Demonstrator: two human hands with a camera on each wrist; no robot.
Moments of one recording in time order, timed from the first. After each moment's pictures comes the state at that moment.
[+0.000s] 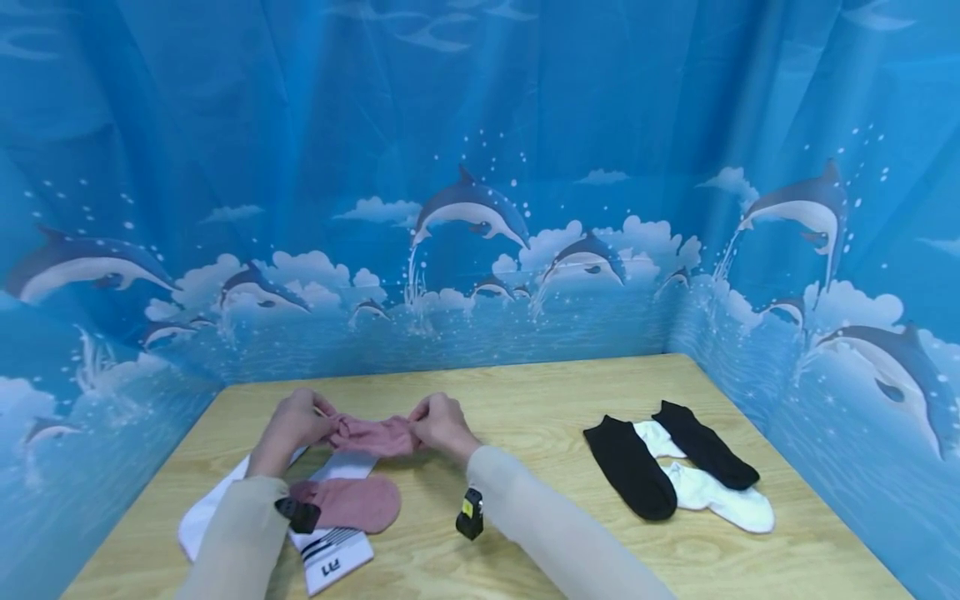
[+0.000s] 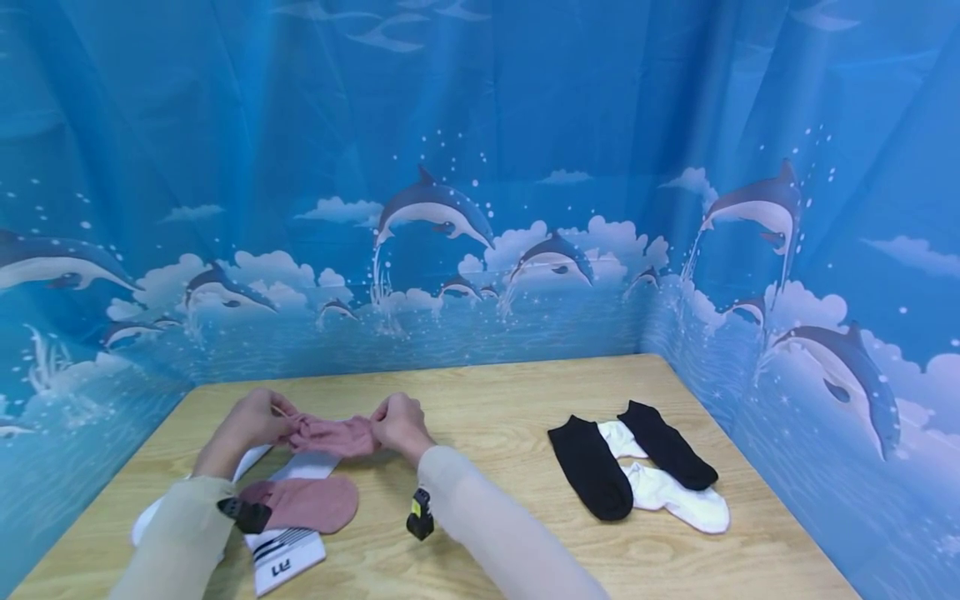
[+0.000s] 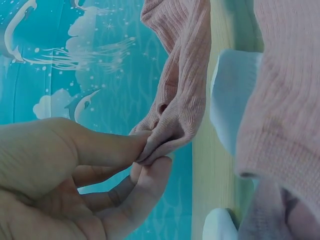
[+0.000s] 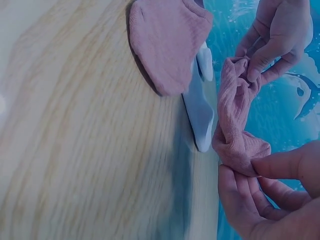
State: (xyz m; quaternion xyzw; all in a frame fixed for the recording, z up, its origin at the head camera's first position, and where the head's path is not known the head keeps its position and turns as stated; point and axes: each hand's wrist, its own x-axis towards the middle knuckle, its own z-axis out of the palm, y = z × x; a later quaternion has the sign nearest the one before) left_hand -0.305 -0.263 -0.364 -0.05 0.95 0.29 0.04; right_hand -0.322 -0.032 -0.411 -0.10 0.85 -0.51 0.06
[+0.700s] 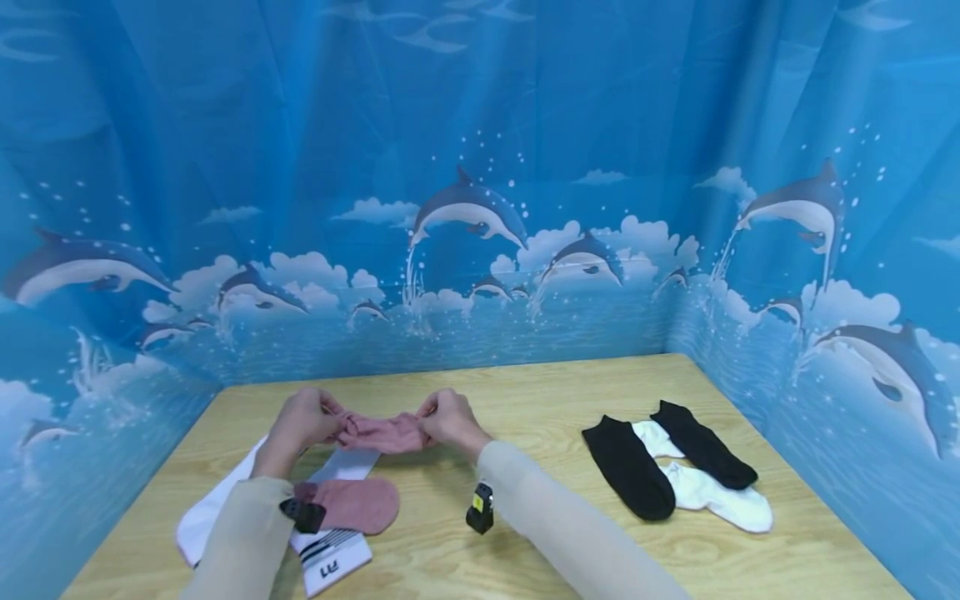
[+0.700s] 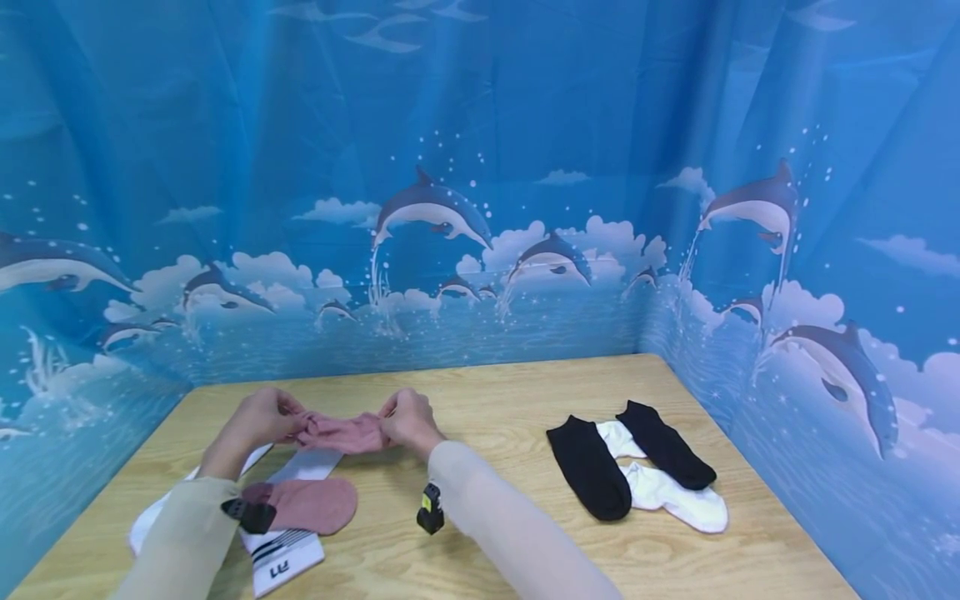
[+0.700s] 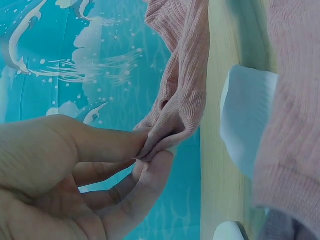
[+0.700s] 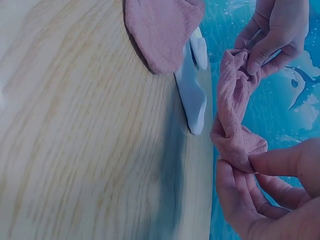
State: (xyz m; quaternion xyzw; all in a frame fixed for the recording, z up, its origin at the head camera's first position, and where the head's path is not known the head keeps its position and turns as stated) left_hand -0.303 -0.247 -0.362 -0.06 0.94 0.34 0.05; right_hand -0.328 -0.017 -0.407 -0.09 0.86 -0.50 0.05
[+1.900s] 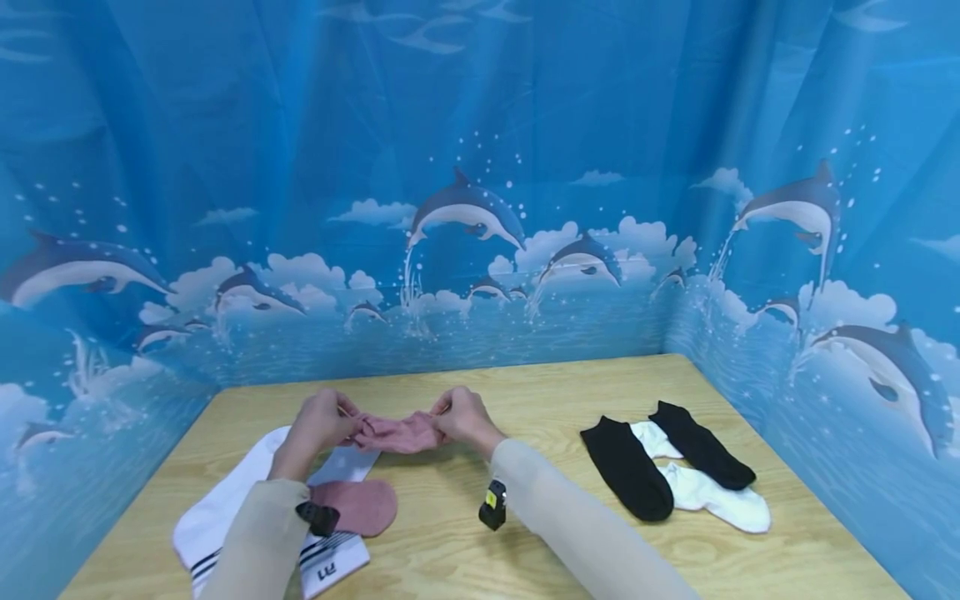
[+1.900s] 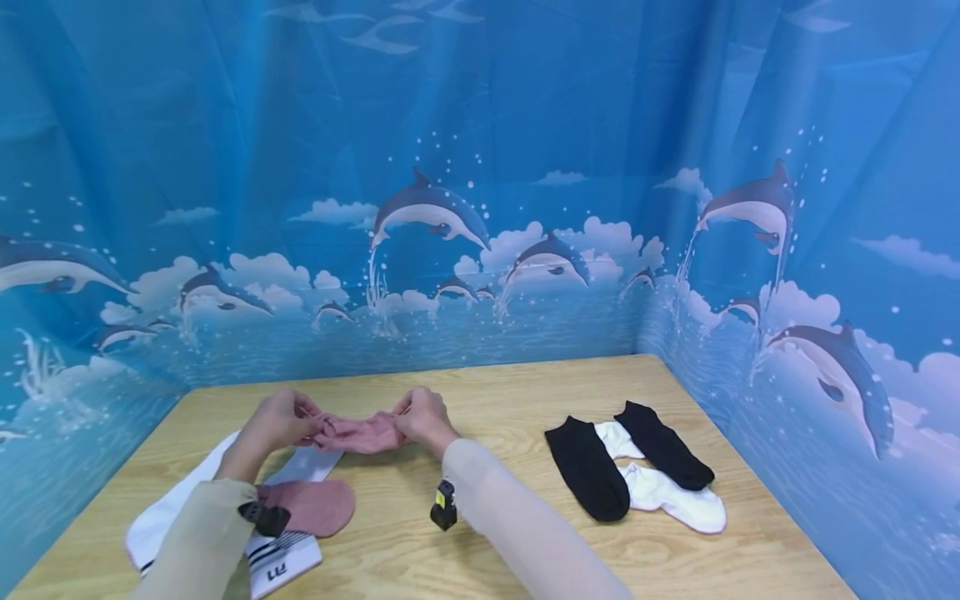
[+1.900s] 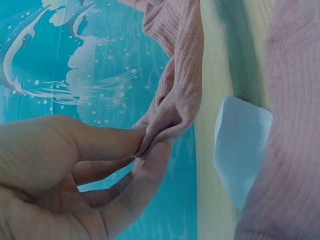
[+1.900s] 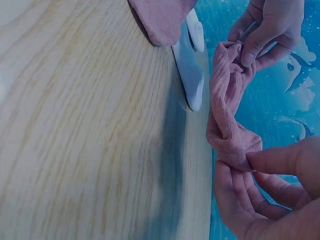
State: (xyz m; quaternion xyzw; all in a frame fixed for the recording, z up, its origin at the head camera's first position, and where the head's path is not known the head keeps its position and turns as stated) left_hand -0.308 -0.226 -0.370 -0.04 0.94 0.33 0.04; right_hand -0.337 0.004 -0.410 -0.09 0.87 -0.47 0.03
